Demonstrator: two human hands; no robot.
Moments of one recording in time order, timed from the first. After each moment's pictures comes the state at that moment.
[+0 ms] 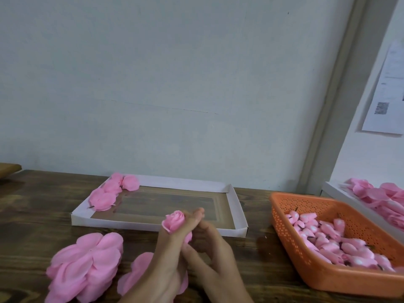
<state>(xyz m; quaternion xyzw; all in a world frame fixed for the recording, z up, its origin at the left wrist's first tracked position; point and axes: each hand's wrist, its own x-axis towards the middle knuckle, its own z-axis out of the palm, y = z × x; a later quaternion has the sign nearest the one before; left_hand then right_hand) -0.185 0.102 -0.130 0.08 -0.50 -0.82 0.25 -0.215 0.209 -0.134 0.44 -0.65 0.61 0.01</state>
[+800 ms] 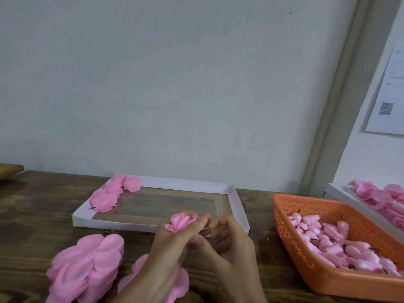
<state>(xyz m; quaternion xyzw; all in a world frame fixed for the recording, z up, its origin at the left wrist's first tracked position) -0.187 0.089 -0.123 0.07 -0.50 -0.83 0.23 -0.229 0.225 -0.125 0.37 -0.70 0.60 0.12</state>
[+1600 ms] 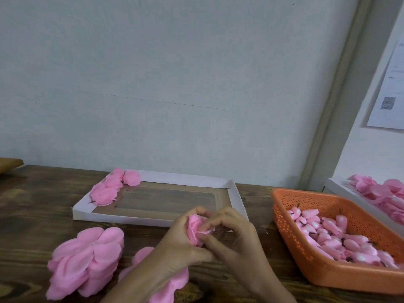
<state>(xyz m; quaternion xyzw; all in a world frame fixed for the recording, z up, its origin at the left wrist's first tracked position) -0.180 0.085 -0.122 -0.05 -0.68 -0.73 0.11 -0.249 0.240 -0.113 0.47 -0.69 0.54 0.09</state>
